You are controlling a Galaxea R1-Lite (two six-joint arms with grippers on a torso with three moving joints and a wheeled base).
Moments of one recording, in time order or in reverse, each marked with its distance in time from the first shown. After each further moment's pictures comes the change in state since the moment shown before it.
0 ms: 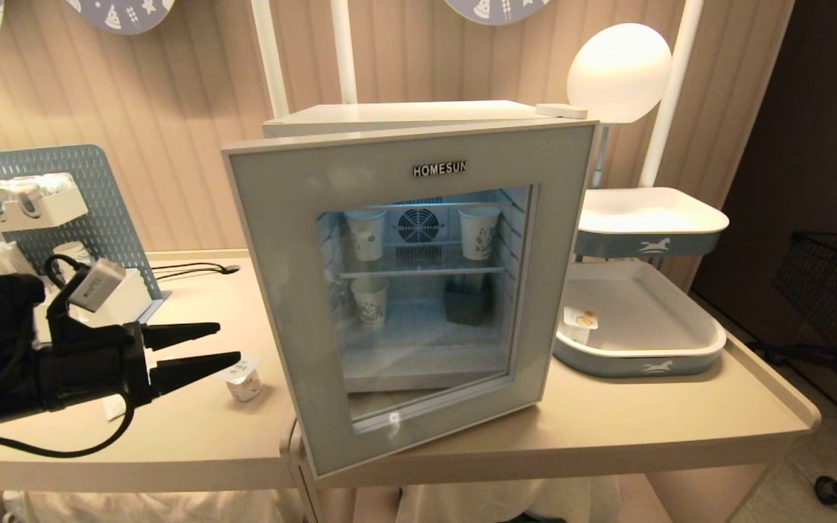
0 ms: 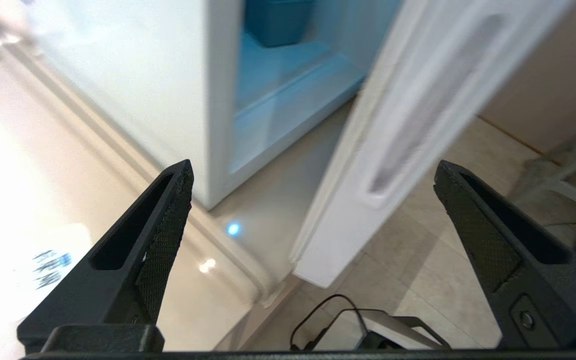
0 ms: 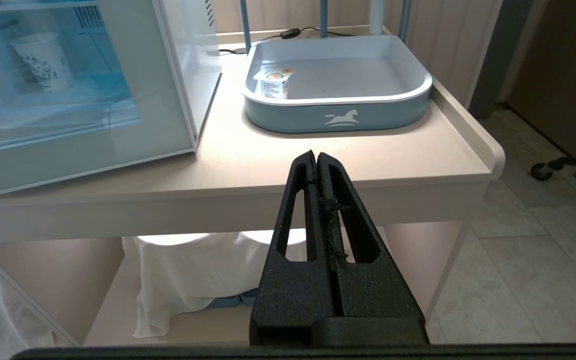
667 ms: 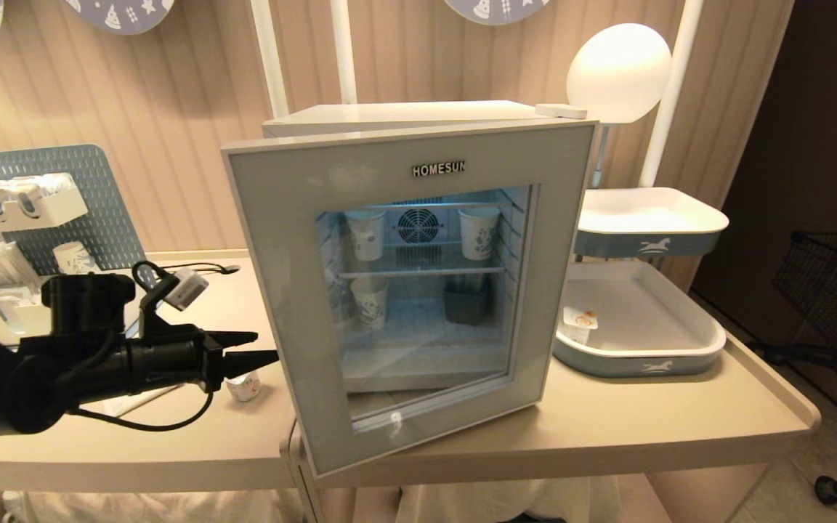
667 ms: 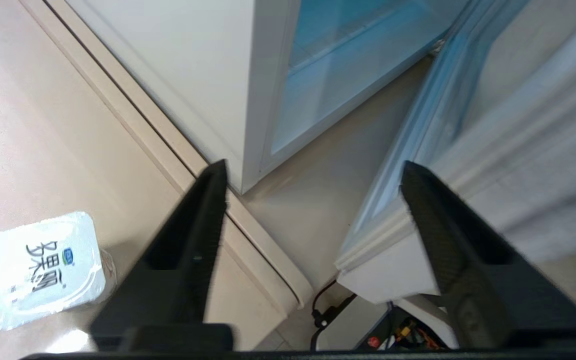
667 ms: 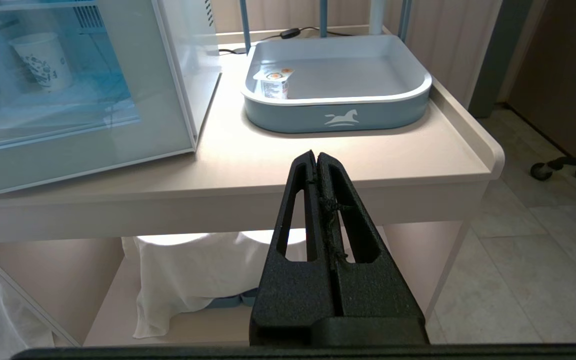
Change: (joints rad) left arm -0.160 0.168 -0.096 -0.001 0.299 -0.005; right arm 0.000 0.000 0.000 0.000 0.000 0.000
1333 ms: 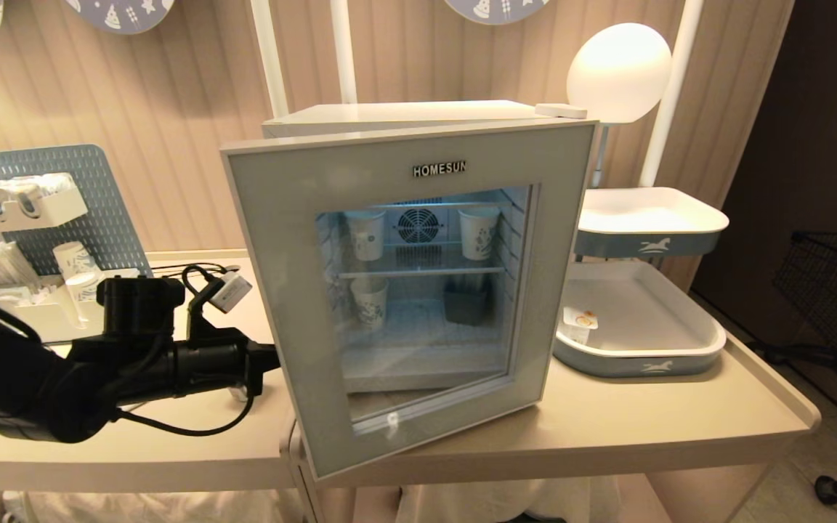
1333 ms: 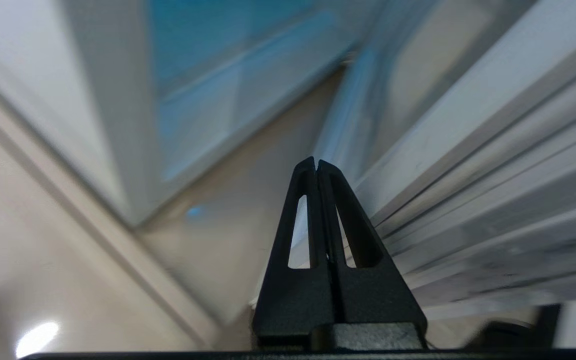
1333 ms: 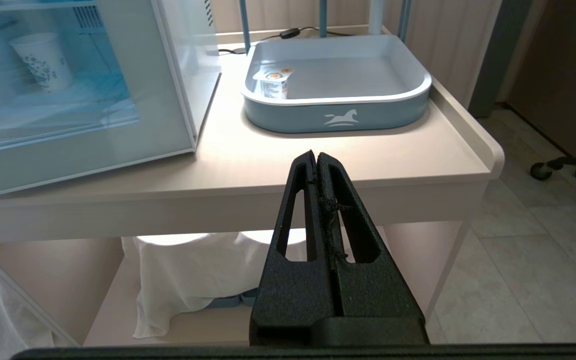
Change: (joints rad) left arm -0.147 0.014 0.025 -0.079 -0.039 -0.151; right arm 0.000 0.000 0.000 0.000 0.000 0.000
